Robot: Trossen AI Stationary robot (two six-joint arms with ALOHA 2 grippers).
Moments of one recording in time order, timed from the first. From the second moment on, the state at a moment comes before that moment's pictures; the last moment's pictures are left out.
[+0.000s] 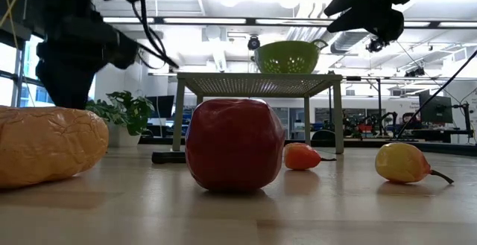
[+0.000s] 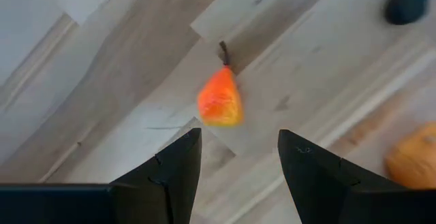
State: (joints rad) left arm -0.24 1.37 0.84 -0.84 -0.03 -1.06; right arm 0.37 1.10 0.74 -0.22 0.50 0.75
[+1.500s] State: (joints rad) left arm -0.24 1.52 0.84 -0.77 -0.10 -1.06; right arm 0.37 1.10 0.74 -0.21 0.49 0.75
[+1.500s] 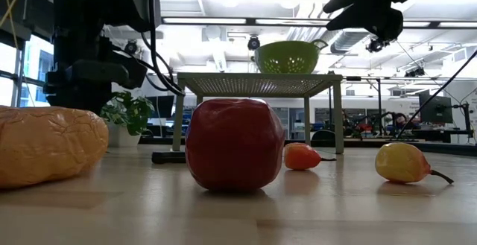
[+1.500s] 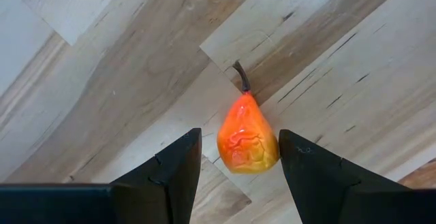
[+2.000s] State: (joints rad) left arm -0.24 1.59 0.84 -0.76 -0.08 -1.03; right arm 0.37 1.10 0.74 -0.20 0.49 0.75
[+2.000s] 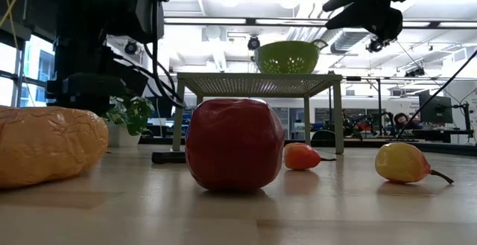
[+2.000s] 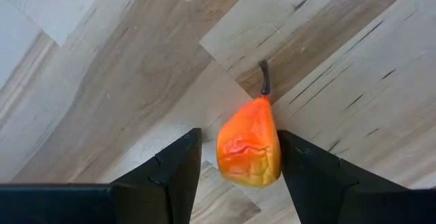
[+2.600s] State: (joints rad) left arm -0.24 1.59 0.88 -0.77 -0.06 -0.93; right arm 0.37 1.10 0.74 -0.20 0.42 0.76
